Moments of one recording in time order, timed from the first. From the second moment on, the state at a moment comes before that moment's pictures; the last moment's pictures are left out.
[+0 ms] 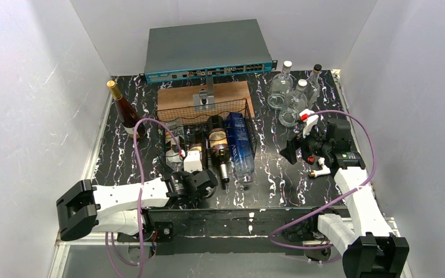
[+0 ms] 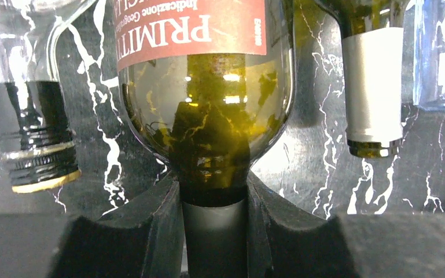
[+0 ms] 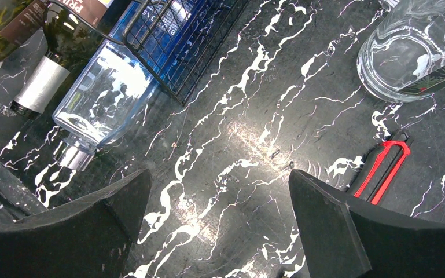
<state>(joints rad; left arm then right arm) -1.16 1.19 0.63 -0.56 -0.61 -1.07 0.03 0.91 0.72 -0.47 -0.64 -0.33</state>
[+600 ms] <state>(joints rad) -1.24 0.98 0.63 -0.78 -0.50 -1.17 0.03 0.90 0.72 -0.47 -0.64 -0.34</state>
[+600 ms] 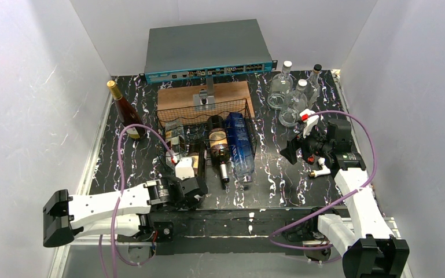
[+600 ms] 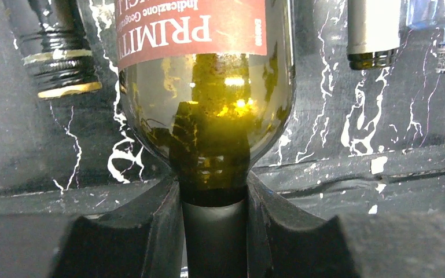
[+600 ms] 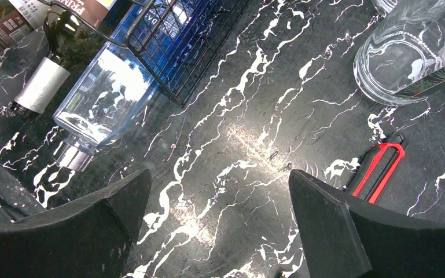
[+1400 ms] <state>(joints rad) -1.25 0.74 0.73 -1.09 -0.29 -1.15 0.03 0.90 0.72 -0.47 -0.64 -0.34</state>
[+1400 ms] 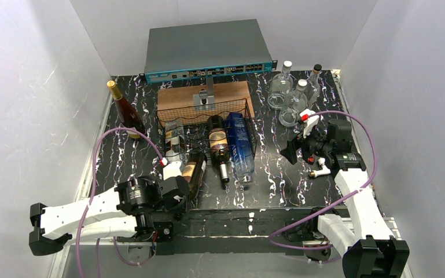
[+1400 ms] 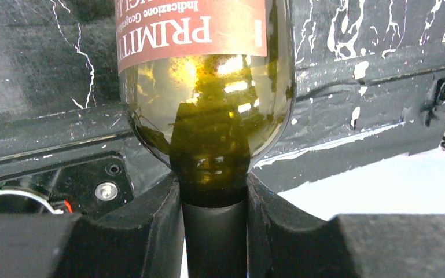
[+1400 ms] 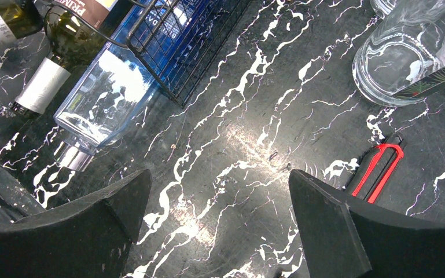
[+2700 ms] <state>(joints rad) -1.25 1.09 1.23 -1.55 0.05 -0.89 0.08 0.99 0.77 -0.62 -0.90 -0.56</state>
